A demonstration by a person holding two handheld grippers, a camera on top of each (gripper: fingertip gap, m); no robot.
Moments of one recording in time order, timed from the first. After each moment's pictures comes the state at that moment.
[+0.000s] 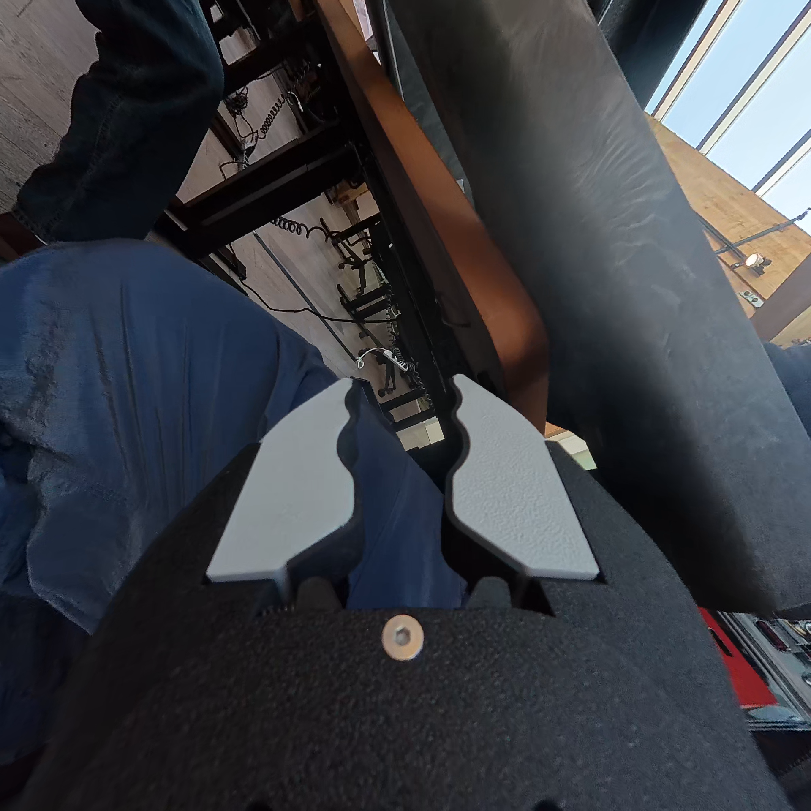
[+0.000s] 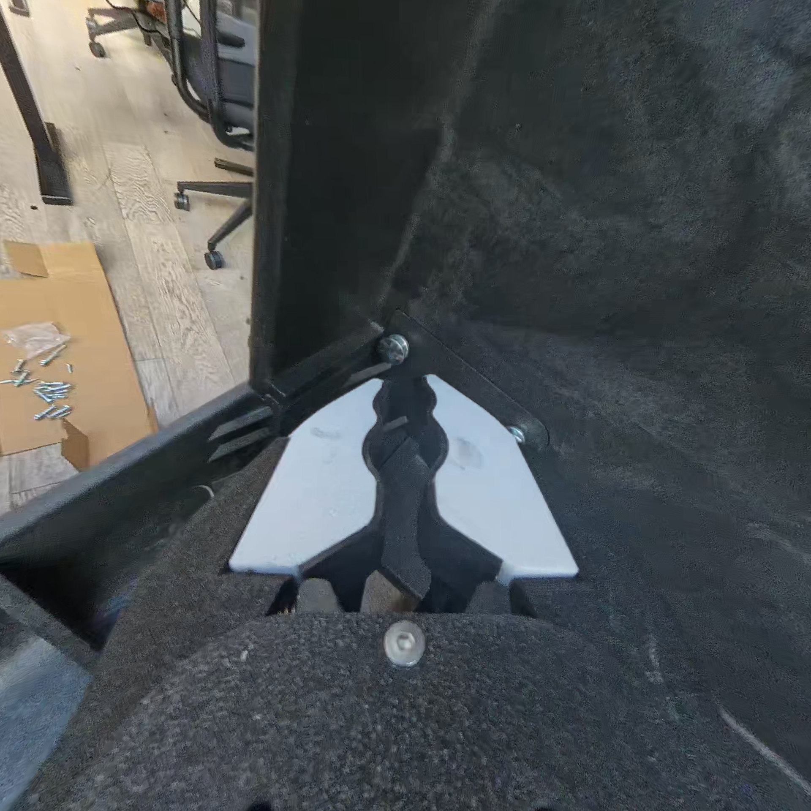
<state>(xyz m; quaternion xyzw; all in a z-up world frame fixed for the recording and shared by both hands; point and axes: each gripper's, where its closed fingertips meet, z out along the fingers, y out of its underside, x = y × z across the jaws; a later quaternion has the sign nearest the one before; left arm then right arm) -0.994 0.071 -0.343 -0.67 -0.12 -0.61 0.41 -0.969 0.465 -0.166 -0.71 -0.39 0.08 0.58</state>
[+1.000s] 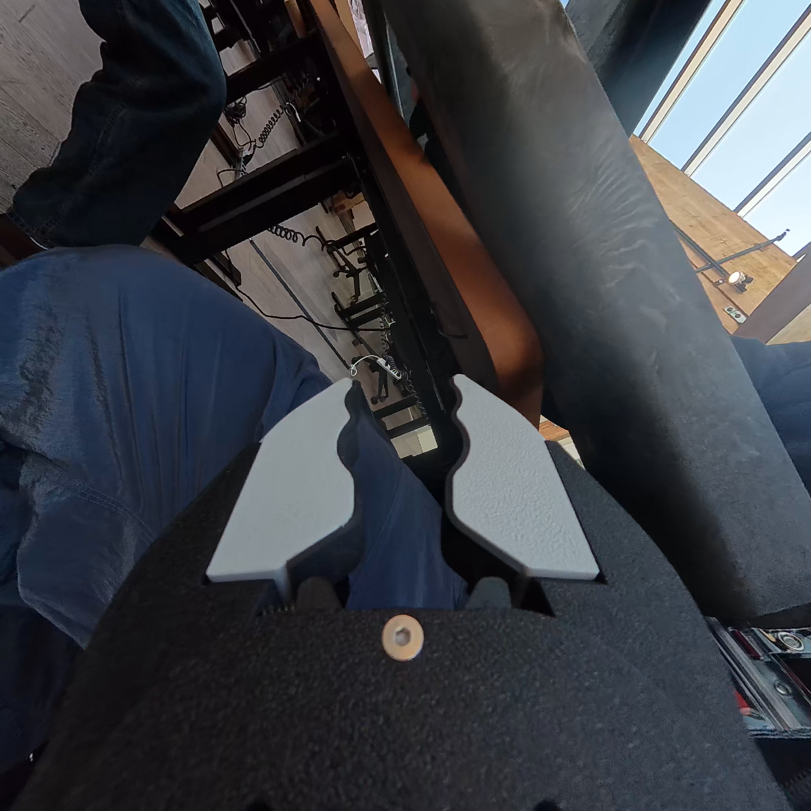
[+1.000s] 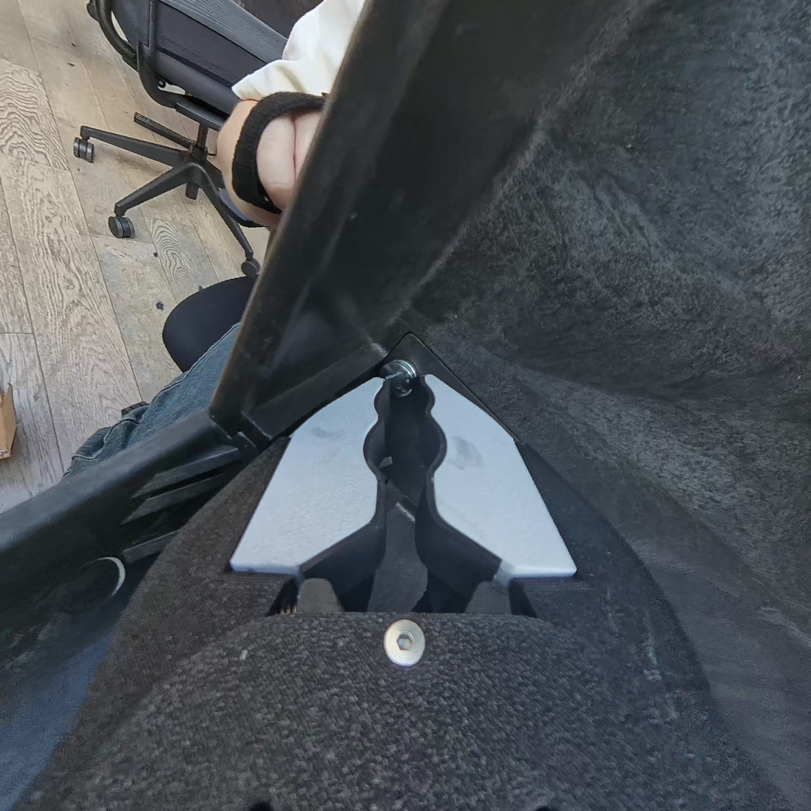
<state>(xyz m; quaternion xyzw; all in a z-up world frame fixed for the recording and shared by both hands) -1.000 0.072 -0.340 -0.66 -0.13 -0.62 0.41 -0.992 0.487 -0.184 -0.66 -0.42 -0.03 0.63</state>
